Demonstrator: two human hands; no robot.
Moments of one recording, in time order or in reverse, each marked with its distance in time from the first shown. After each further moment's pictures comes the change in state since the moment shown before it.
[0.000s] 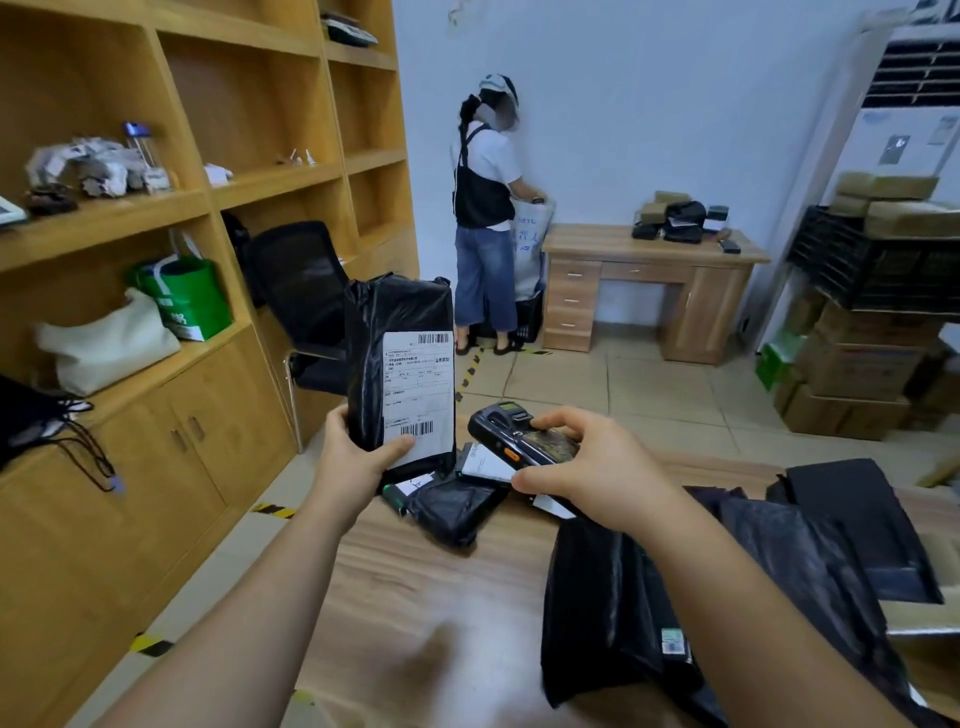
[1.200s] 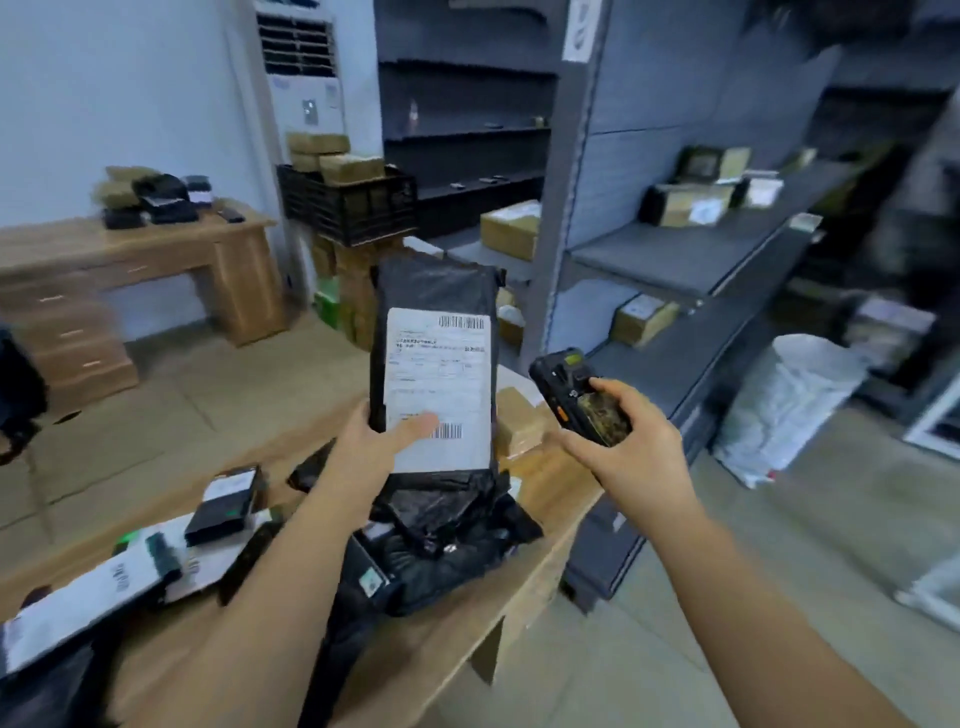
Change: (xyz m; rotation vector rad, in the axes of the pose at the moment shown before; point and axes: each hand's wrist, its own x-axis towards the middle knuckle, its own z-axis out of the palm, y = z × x) left_hand -0.155 0.082 0.278 -0.228 -1.317 -0.051; right_hand -0.252 0.127 -0.090 -0.086 1.220 0.523
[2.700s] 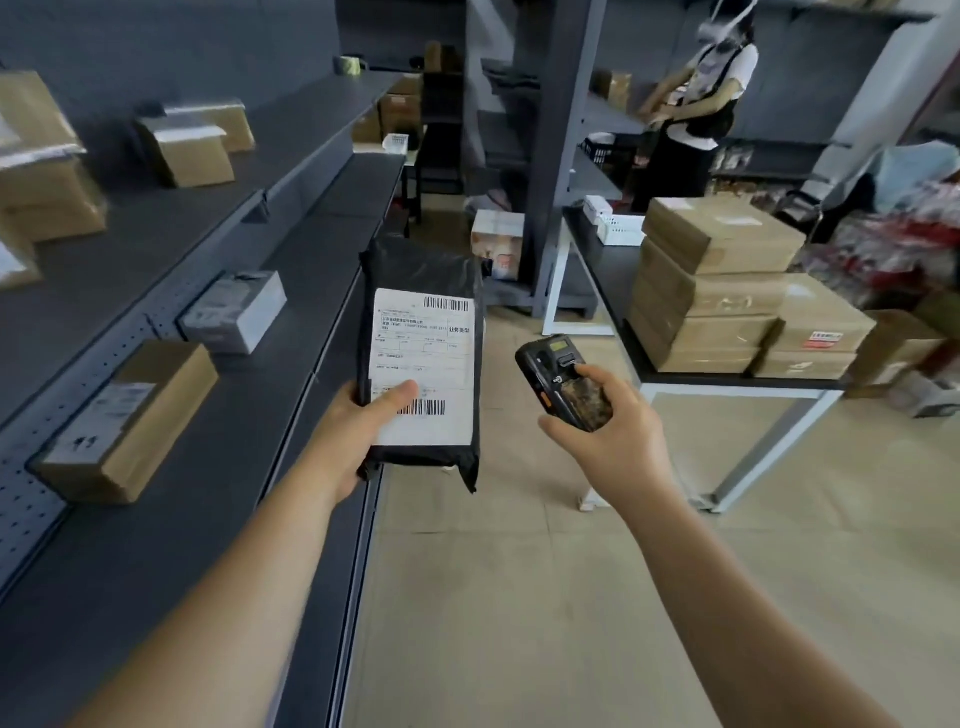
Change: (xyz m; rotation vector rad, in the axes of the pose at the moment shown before) left_hand 0.383 -0.087 0.842 -0.035 -0.772 -0.256; right_hand 0.347 0.499 -0.486 -0.217 0.600 0.465
